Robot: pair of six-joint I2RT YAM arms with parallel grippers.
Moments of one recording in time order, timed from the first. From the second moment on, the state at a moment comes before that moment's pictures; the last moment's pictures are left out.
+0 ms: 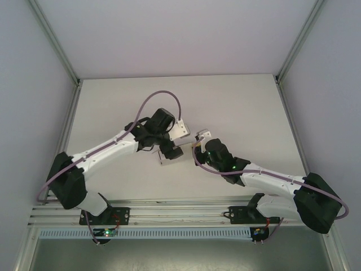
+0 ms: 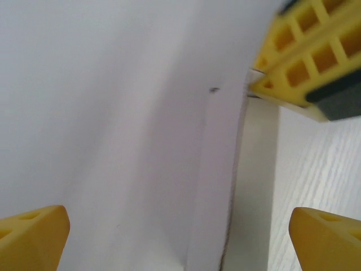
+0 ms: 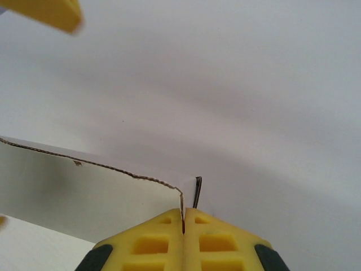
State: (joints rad) left arm -0.71 1.49 1.19 -0.62 0.13 0.37; right arm 0.82 1.17 0.49 0.12 0.15 0.30
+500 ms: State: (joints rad) left arm -0.78 1.20 0.98 -0.69 -0.18 -0.17; right arm 0.85 1.22 0.59 -0.01 0.25 0.41
